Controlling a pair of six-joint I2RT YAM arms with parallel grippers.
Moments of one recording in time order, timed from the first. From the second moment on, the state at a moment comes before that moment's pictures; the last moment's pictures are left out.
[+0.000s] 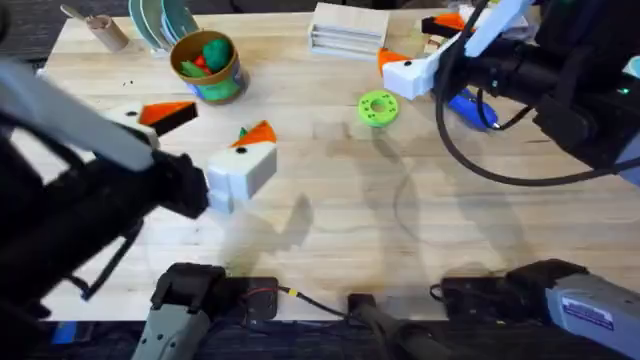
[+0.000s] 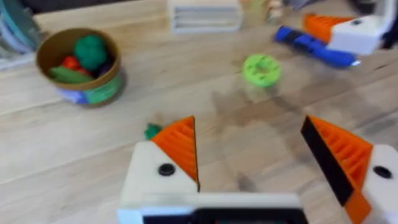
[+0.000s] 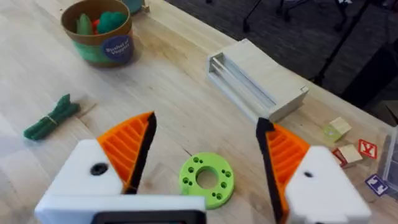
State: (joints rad) left arm -0.09 0.46 0.88 -0.94 0.30 0.04; right arm 0.24 1.20 0.74 0.10 -0.41 -0.19
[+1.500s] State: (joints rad) left arm -0.09 1.24 0.90 -0.86 -0.07 -0.41; right arm 0.24 1.20 0.74 0.10 -0.41 -0.19
